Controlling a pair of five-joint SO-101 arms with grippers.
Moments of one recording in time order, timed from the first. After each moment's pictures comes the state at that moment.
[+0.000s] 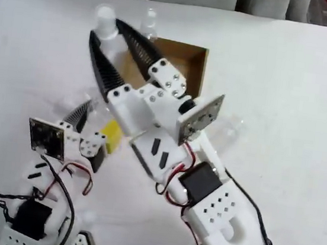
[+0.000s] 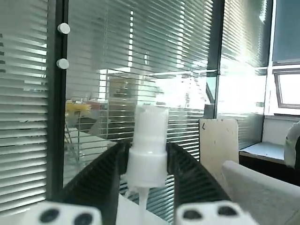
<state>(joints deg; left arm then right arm) 9.6 -104.4 82.5 42.2 8.7 -46.2 -44.4 37.8 -7.0 2.5</state>
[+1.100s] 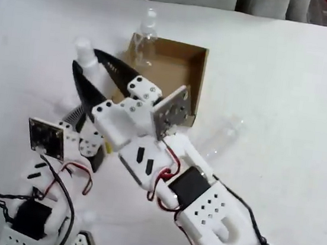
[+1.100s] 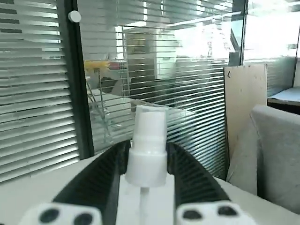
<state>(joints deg) 9.4 -104.4 82.5 42.2 8.7 -49.6 -44.4 42.5 -0.3 -3.6</state>
